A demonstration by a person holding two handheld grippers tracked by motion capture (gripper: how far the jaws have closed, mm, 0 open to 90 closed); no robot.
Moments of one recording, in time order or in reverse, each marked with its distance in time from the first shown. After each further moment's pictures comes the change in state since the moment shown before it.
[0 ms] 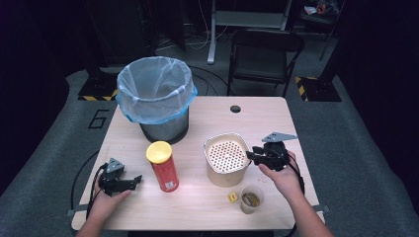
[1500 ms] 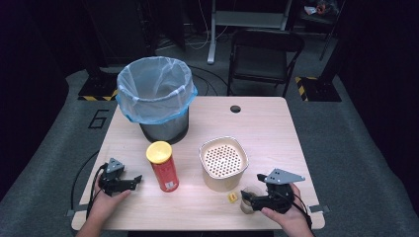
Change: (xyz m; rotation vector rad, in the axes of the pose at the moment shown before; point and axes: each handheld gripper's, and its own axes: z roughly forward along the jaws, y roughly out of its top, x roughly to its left) left arm 0.000 0.000 0.000 0.000 -0.001 0.002; right arm 0.057 -0.072 -0.046 -0.065 0.098 -0.075
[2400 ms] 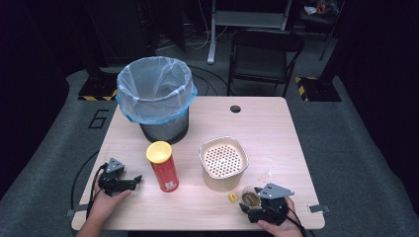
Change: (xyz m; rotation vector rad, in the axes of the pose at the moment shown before) left arm 0.000 0.000 0.000 0.000 0.000 0.000; right arm 0.007 -0.046 0.024 0.079 -0.040 -0.061
